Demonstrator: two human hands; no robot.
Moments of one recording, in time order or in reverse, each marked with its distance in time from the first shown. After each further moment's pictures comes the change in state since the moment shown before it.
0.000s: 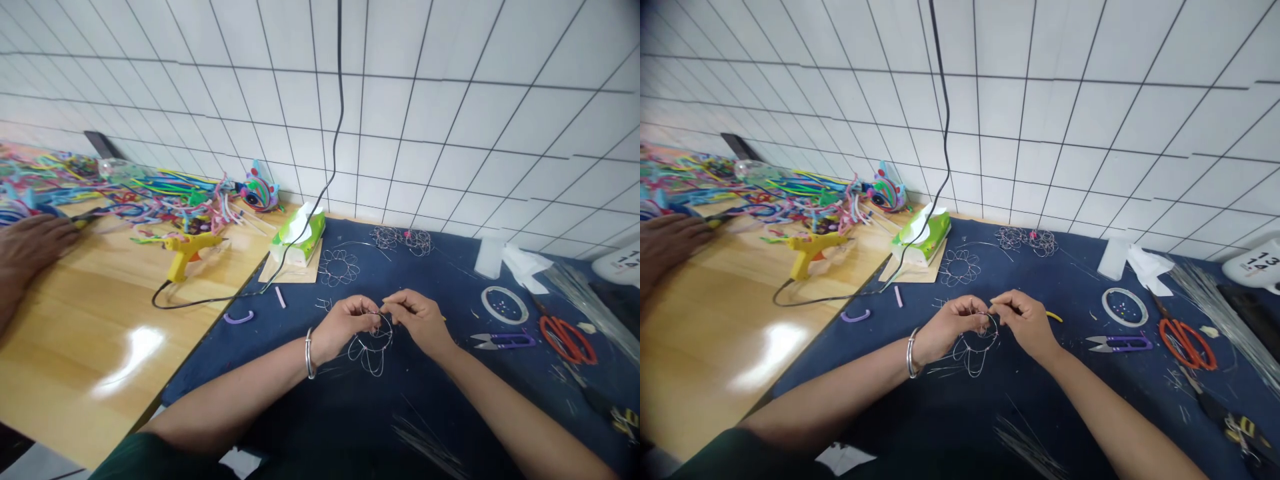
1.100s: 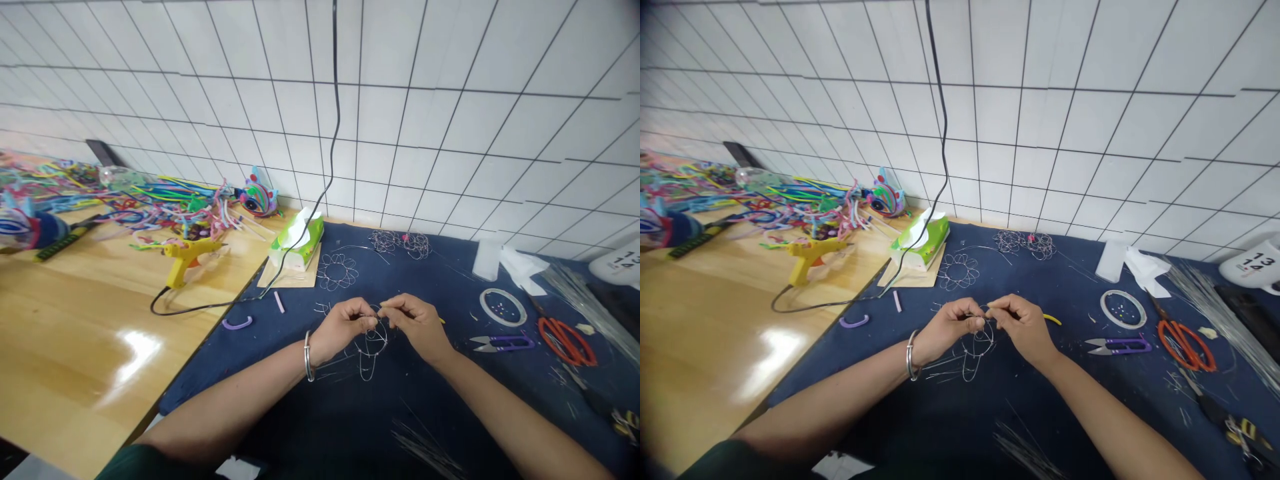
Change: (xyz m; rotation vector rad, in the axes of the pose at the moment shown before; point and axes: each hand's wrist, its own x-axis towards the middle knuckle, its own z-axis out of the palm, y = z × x) left_hand 0.000 0.006 -0.004 0.229 -0.012 0.118; right_hand -0.002 -0.006 0.002 0.046 0.024 0.015
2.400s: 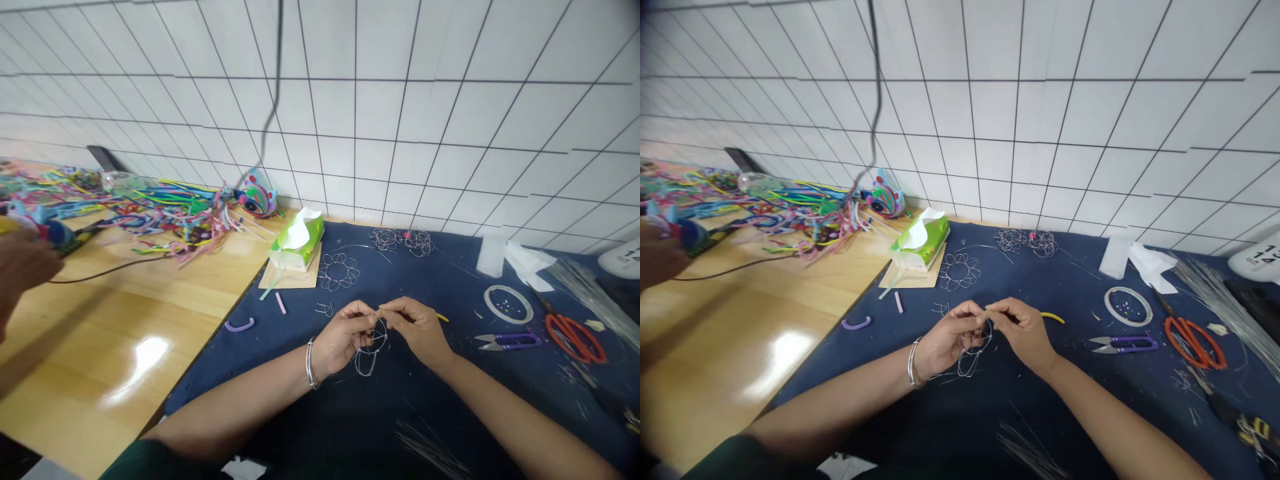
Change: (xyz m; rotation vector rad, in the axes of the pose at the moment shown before) left_hand -0.005 -0.008 0.011 -0.579 0.076 -0.290; right_hand -0.004 0.003 0.006 0.000 0.019 -0.042
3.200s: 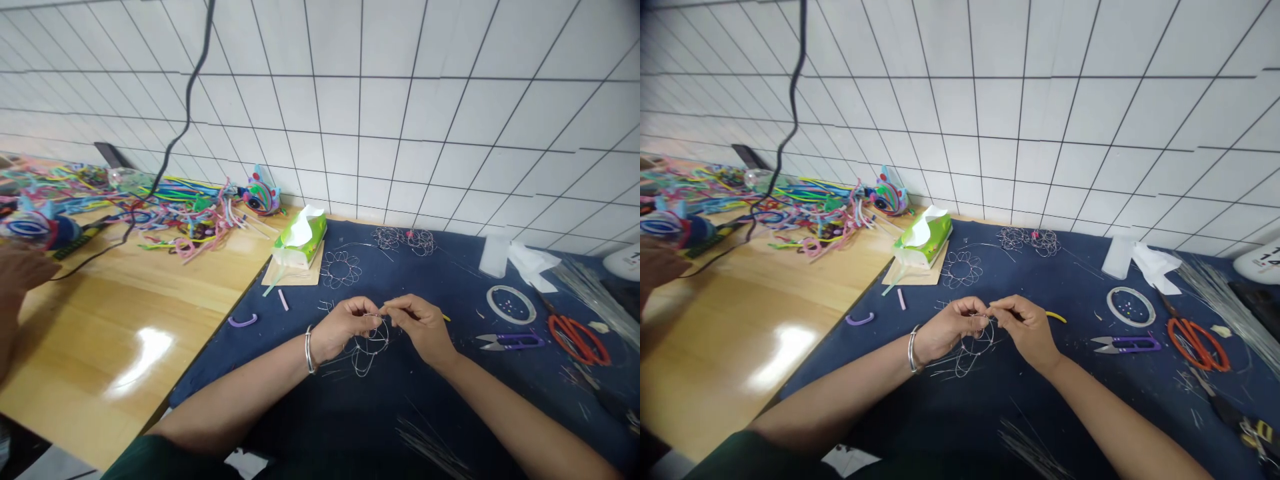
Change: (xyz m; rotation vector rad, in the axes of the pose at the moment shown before) left_hand 0.006 0.011 -0.008 0.312 -0.050 0.049; right_hand -0.001 0.001 0.000 0.051 0.015 -0.011
